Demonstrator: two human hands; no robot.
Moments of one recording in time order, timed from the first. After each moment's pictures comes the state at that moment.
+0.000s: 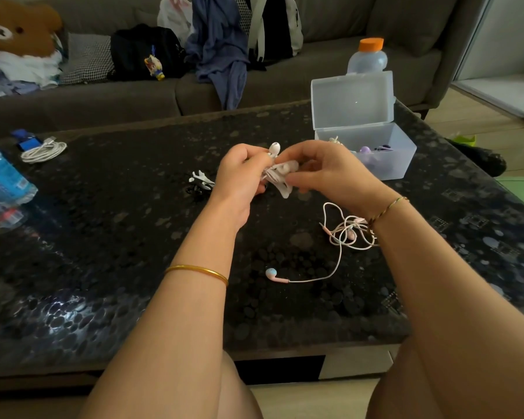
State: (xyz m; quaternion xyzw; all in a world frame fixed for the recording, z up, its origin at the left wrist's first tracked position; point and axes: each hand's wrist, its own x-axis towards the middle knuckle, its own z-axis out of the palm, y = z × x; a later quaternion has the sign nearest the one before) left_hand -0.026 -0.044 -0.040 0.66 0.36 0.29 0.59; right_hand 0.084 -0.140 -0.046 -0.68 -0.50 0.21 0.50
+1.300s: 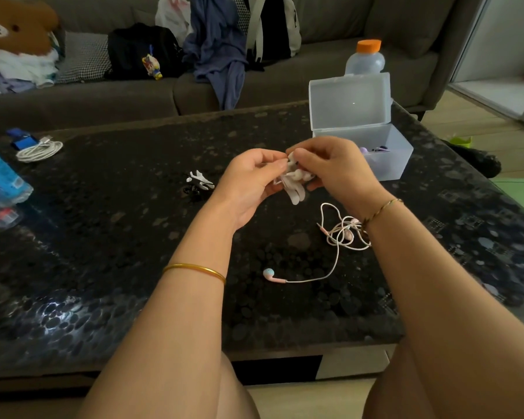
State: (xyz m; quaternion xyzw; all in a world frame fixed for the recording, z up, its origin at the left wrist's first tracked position) left_hand -0.025 -0.044 -0.045 0.66 0.26 0.23 0.66; right_hand 0.084 -0.138 -0.046 -0.70 -0.42 0.15 0.56
